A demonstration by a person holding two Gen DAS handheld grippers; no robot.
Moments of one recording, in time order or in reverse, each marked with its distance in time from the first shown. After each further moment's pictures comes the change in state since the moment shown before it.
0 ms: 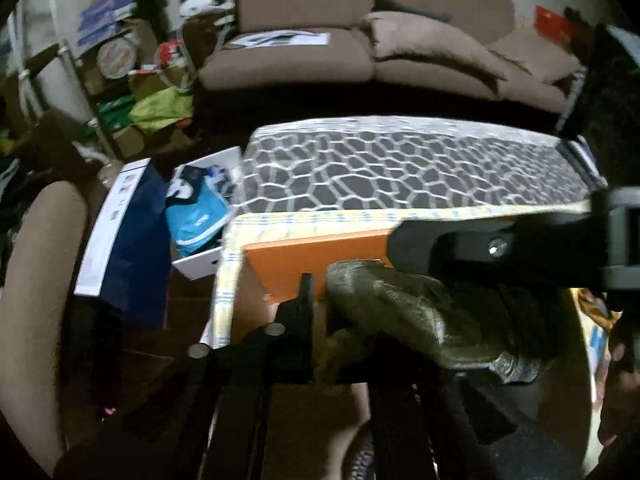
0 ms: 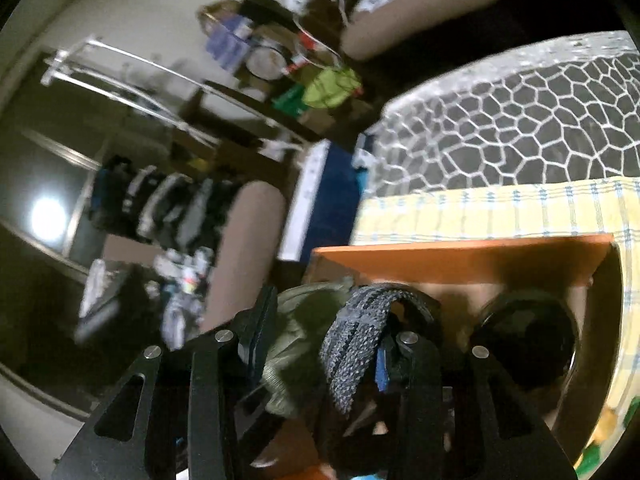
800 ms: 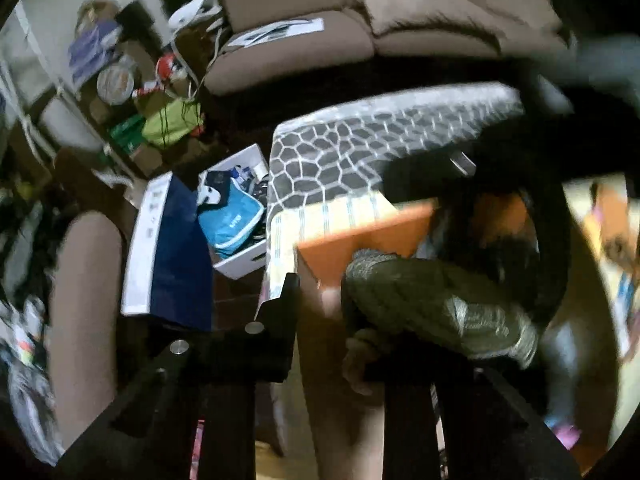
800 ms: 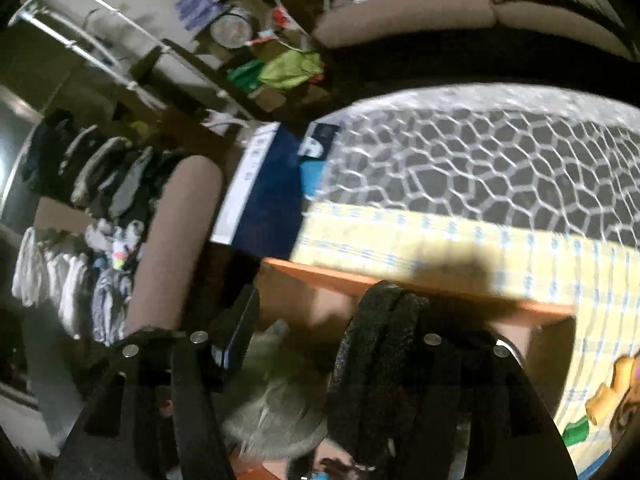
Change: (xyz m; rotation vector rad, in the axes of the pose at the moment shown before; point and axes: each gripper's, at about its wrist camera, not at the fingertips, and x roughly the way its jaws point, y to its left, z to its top) left arm -0.016 0.005 0.015 0.137 0.073 0.085; right arm 0.004 0.043 0.025 -0.124 0.045 -0.215
